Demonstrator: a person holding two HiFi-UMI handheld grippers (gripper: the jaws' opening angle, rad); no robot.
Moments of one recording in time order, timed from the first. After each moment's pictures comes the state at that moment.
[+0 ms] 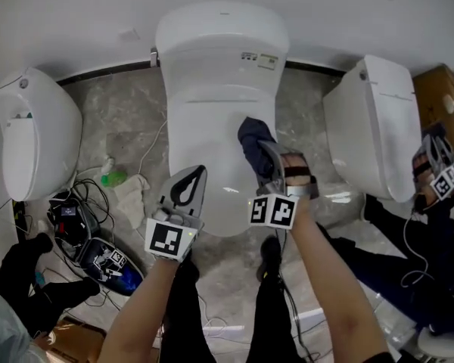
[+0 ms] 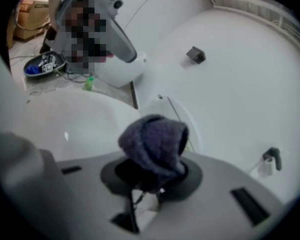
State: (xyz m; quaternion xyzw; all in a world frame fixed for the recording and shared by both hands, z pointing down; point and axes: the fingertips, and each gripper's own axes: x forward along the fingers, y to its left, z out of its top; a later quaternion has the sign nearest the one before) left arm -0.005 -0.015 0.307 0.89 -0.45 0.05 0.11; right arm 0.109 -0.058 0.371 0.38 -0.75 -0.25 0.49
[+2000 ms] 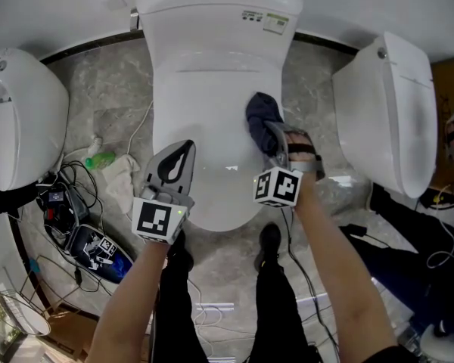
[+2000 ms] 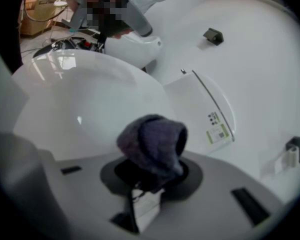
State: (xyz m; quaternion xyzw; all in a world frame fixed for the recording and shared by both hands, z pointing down) left arm -0.011 -0.028 0.391 0.87 -0.46 0.09 0.12; right arm 0.142 -0.058 0.495 0.33 -0.74 -0.22 0.54
